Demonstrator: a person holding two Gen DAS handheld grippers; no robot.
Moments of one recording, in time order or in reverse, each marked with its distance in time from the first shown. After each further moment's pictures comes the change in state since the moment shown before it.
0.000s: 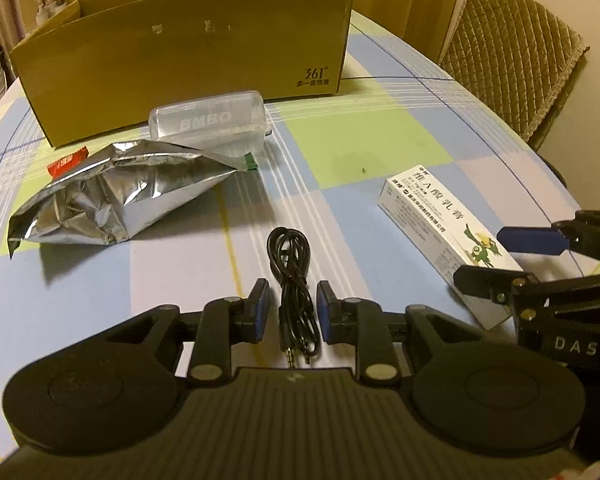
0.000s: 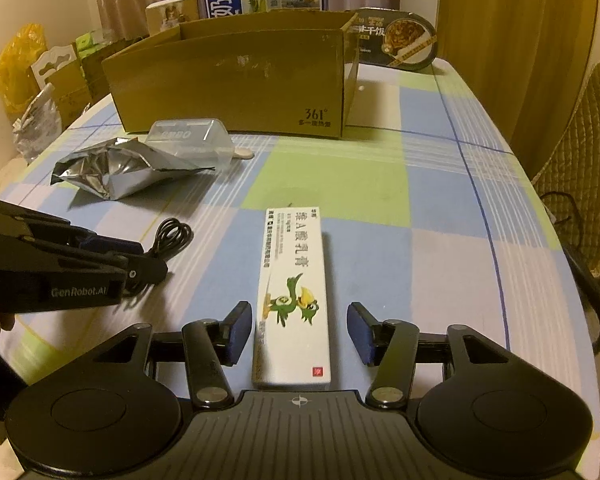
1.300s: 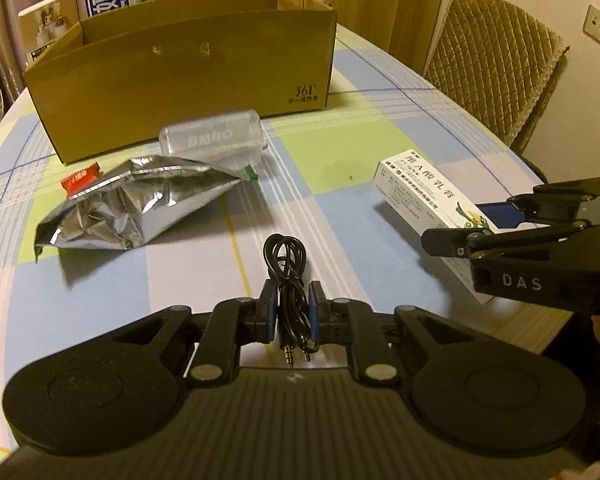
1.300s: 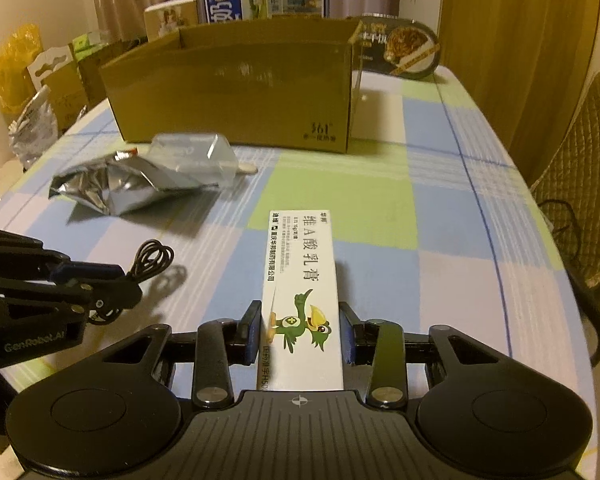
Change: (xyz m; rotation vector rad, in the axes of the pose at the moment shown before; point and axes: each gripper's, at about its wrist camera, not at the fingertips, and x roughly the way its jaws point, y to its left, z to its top) left arm -0.032 0.002 -0.007 0.035 -0.041 -0.027; right arm -0.003 0.012 0.020 -0.009 -0.017 -0.017
